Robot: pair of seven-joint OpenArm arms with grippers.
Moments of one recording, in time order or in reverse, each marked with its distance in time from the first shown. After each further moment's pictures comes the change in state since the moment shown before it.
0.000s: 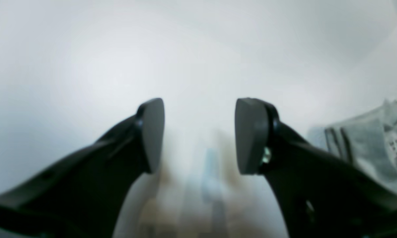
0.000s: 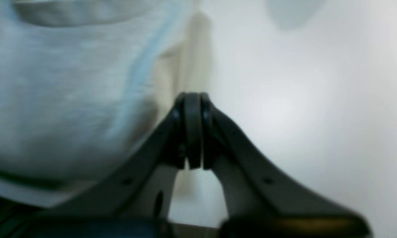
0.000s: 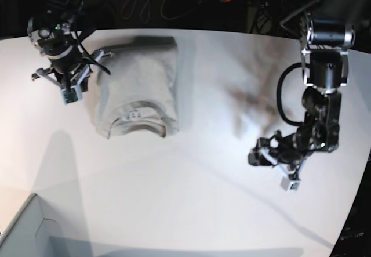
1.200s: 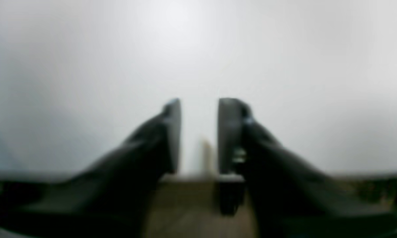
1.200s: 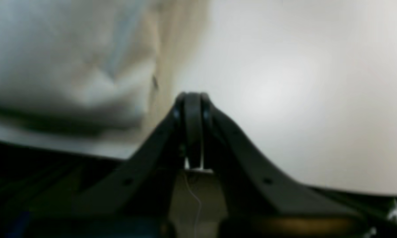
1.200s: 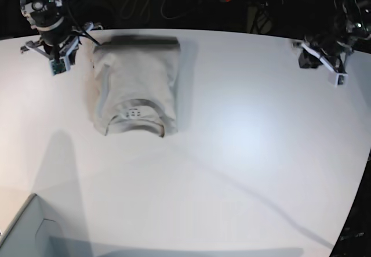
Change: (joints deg) left arm 47.8 0.9 -24.0 39.5 -0.7 -0.6 5.4; right arm -10.6 0.2 5.0 3.6 0.0 0.0 3.3
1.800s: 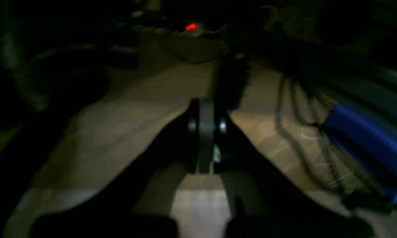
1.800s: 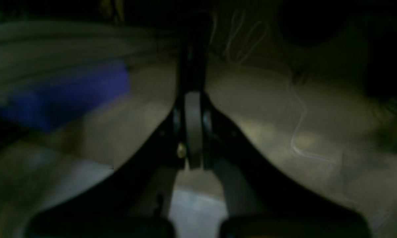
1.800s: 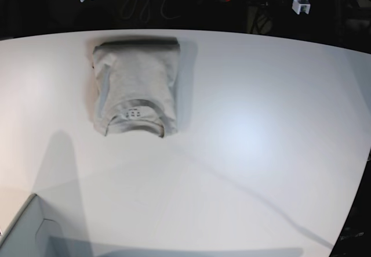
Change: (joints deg) left arm 6.5 6.7 3.4 -29.0 16.6 0.0 -16.3; right arm -12.0 4.8 -4.9 -28.9 17.4 0.0 -1.7
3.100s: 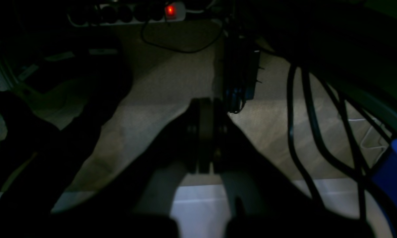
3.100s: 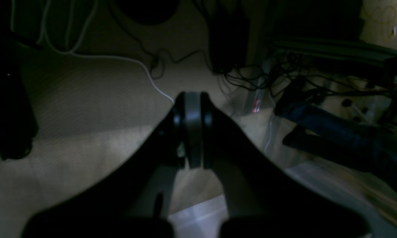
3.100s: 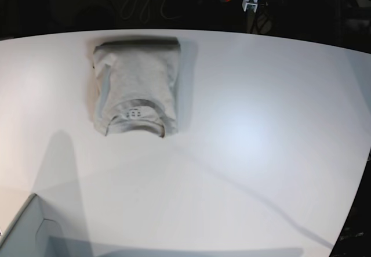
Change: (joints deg) left arm -28.0 3.3 20.7 -58.9 15.1 18.0 -31.3; right arm 25.8 9.3 0.1 -72.7 -26.1 -59.5 53.1
